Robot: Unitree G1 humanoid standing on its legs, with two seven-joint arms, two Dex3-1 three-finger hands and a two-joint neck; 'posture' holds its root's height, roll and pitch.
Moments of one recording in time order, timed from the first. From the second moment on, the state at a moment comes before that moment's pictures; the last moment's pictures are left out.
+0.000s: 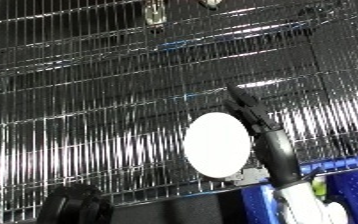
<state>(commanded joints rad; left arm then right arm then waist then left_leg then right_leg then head) -0.47 0.39 -0.27 0.15 -0.82 -0.25 -0.04 -0.87 -0.44 0.38 0.30 0.34 -0.20 -0.17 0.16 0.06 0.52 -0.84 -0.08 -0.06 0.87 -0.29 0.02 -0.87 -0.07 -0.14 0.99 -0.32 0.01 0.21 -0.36</state>
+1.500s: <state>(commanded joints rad) -0.26 0.42 -0.09 0.09 -0.79 -0.21 -0.10 -0.32 -0.42 0.02 -0.04 0.35 -0.49 -0.34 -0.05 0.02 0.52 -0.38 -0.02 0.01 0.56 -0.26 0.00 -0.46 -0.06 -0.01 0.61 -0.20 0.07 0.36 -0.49</state>
